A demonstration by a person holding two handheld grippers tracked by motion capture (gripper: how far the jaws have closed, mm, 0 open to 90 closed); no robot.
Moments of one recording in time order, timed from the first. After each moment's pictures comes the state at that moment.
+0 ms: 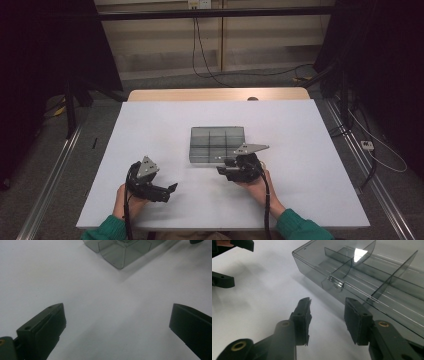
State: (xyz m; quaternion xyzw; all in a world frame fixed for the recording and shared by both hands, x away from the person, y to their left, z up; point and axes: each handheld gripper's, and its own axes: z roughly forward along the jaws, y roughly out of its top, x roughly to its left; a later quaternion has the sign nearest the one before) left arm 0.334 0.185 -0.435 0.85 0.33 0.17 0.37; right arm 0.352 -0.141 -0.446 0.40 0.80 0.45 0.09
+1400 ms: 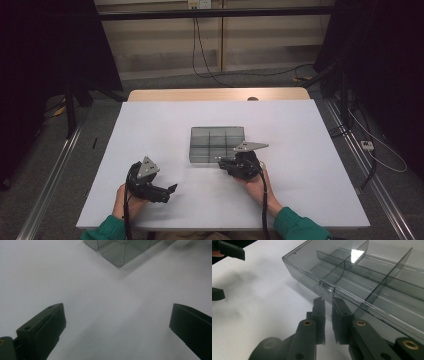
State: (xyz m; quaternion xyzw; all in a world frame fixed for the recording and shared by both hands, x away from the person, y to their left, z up) left arm 0.334 0.184 -0.436 0.85 0.33 0.17 0.37; right arm 0.361 -0.140 -0.452 0.43 0.78 0.46 0.09
